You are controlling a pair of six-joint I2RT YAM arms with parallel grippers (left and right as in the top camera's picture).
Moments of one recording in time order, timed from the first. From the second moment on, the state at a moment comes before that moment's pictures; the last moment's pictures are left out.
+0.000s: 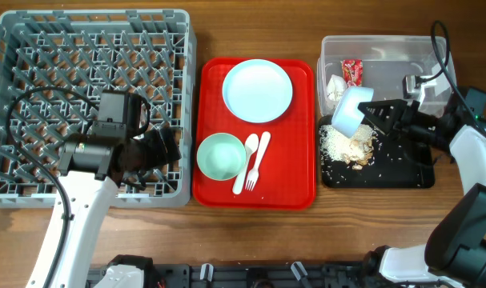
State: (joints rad) left arm -0.13 1.21 1.08 -1.12 0.01 -0.47; right arm -0.44 1.62 1.00 -0.73 -1.42 -0.02
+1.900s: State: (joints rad) left arm -0.13 1.21 1.08 -1.09 0.01 -0.47; right arm 0.45 1.46 1.16 -0.49 -0.27 0.00
